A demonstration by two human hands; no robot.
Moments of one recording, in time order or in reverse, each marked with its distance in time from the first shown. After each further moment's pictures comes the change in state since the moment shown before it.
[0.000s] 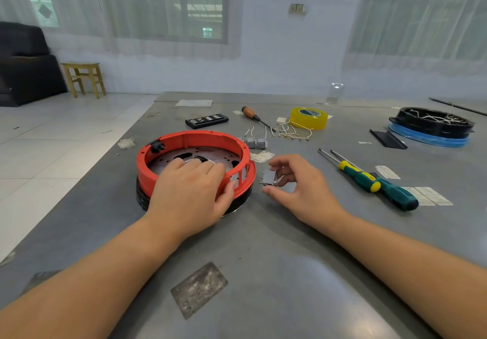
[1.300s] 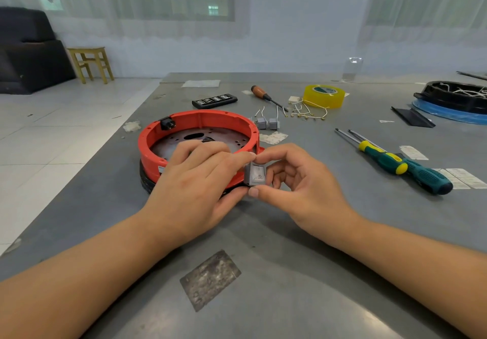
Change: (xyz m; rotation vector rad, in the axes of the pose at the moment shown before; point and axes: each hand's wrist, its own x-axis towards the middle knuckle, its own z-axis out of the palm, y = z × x) left_hand -0.020 -0.003 -0.012 -0.174 0.105 0.128; right_hand -0.024 -0.058 0.019 0.525 -0.066 -0.012
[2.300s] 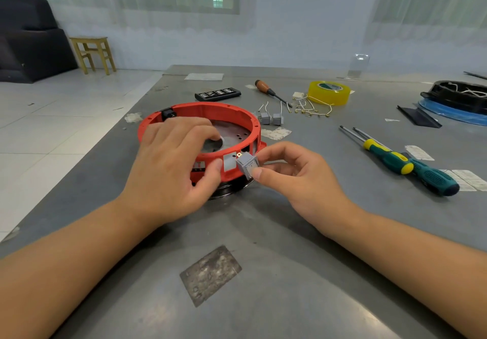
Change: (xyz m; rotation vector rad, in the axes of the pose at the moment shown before) left_hand 0.000 -0.019 -0.019 -0.147 -0.044 -0.256; right_hand 0.010 -0.002 0.008 0.237 0.039 0.250
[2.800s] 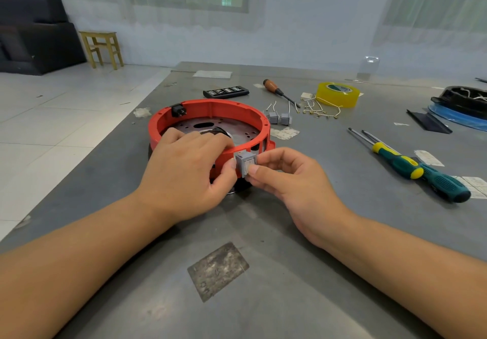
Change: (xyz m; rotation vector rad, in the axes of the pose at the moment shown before) left_hand -0.001 0.006 0.007 0.107 -0.140 -0.052; right_hand 0.001 0.005 0.025 0.178 0.132 0.177
